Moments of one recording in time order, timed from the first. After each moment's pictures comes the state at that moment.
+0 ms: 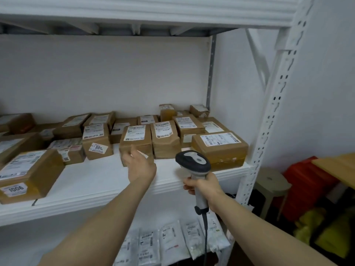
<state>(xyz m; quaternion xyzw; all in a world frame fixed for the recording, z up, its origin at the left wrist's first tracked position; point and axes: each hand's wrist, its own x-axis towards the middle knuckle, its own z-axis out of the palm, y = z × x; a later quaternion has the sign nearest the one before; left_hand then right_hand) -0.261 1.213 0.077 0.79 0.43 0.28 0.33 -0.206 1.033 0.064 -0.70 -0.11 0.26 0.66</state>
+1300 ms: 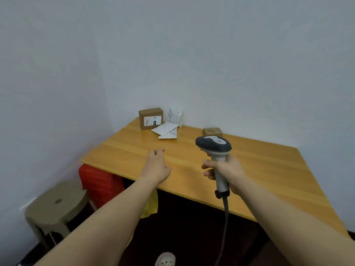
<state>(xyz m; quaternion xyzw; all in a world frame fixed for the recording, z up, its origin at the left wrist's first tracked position) 0.182 0.375 -0.018 0.94 -0.20 -0.03 0.29 0.041 0.213 0.042 -0.70 0.25 -0.11 0.66</state>
